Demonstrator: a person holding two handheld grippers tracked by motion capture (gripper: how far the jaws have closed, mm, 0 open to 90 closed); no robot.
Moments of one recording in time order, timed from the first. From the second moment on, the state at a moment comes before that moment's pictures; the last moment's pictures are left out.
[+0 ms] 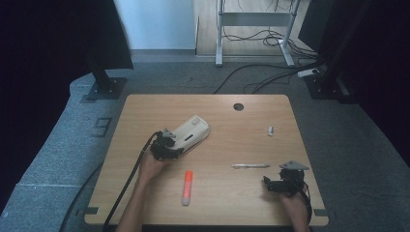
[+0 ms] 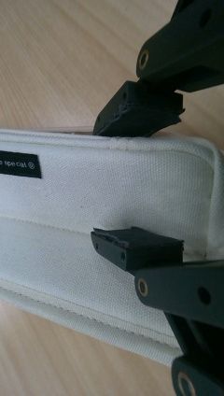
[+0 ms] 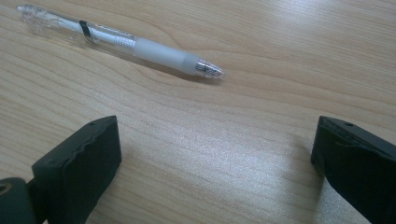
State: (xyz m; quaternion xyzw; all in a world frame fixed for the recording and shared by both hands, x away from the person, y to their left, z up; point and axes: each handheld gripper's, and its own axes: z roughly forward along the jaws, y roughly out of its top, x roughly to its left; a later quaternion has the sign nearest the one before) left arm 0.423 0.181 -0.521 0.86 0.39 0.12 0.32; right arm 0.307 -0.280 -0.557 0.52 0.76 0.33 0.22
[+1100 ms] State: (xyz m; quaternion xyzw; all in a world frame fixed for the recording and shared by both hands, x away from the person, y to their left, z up) left arm 0.369 0.198 -0.511 0.84 0.39 0.15 0.35; right arm 0.306 -0.279 -0.557 0.52 0.76 0.33 0.21
